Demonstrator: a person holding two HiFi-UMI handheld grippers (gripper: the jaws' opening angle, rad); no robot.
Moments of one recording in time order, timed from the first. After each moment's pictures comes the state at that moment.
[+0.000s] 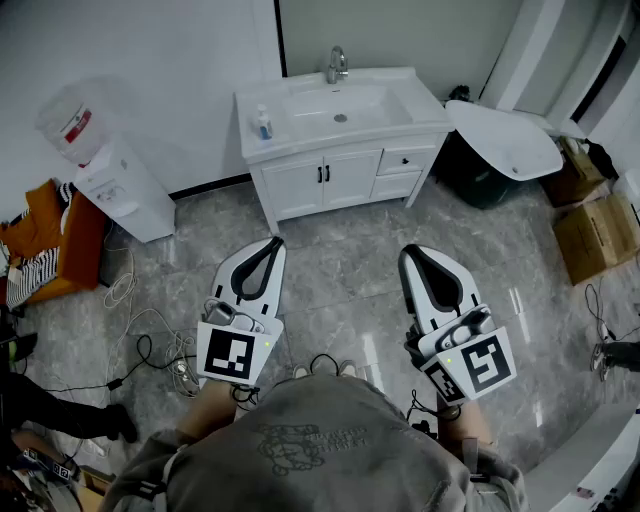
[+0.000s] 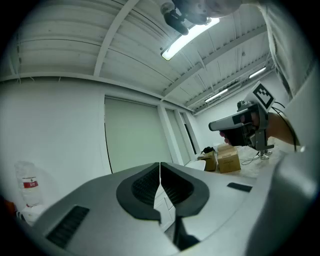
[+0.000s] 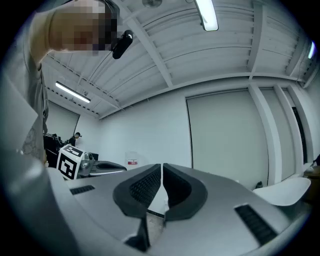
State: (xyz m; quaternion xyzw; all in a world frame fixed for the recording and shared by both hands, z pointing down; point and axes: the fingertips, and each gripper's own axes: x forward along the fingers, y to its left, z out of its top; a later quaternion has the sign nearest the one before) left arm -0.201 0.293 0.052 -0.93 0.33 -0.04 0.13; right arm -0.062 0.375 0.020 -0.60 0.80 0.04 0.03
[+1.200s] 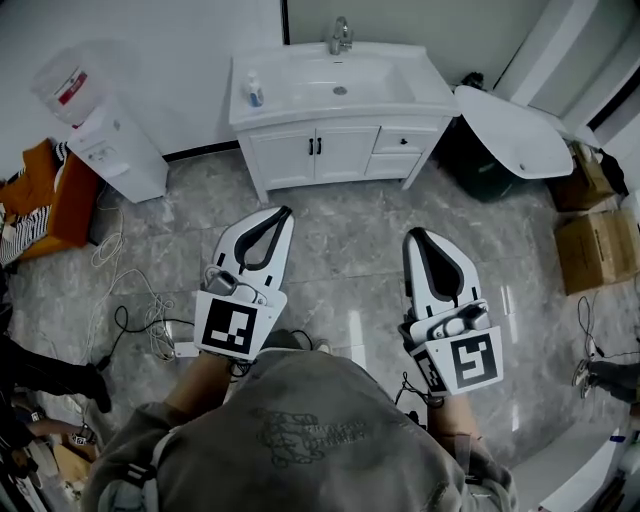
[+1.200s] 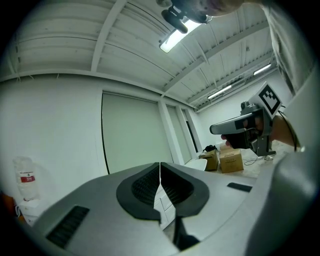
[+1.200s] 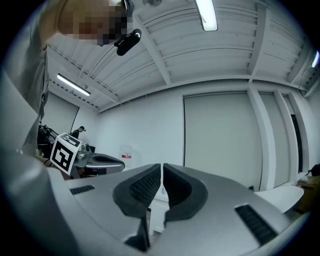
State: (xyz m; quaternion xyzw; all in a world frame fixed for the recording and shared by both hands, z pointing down) left arm -0.106 0.294 0.074 -0.93 0.35 -0.05 0.12; right arm 0.028 0.369 0.050 -0.61 0.79 0.06 0.00
